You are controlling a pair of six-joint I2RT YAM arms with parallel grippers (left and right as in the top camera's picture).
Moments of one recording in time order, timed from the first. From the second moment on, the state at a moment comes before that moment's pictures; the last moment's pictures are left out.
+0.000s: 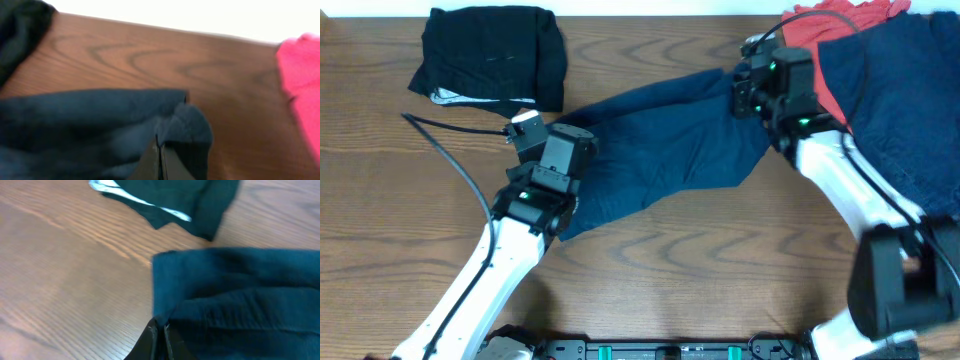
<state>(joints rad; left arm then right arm) -0.39 1.27 0.92 -0.59 -0.58 -0.63 0.19 1.72 1.21 -0.09 -0.13 0.02</state>
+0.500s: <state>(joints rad) -0.39 0.85 0.95 -0.90 -0.30 -0.59 0.17 1.32 1.25 -0.64 -0.12 0.00</state>
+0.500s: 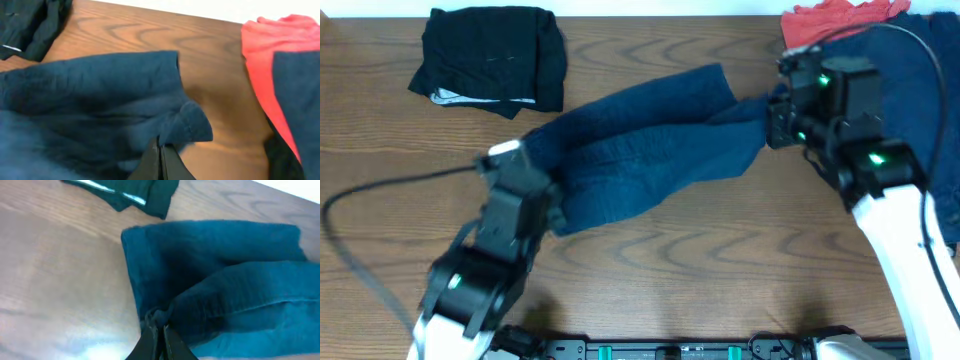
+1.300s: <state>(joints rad) -0.45 0.77 1.23 -1.39 -0.19 -0.74 0.04 0.92 1.44 -1.12 -0.17 0.04</state>
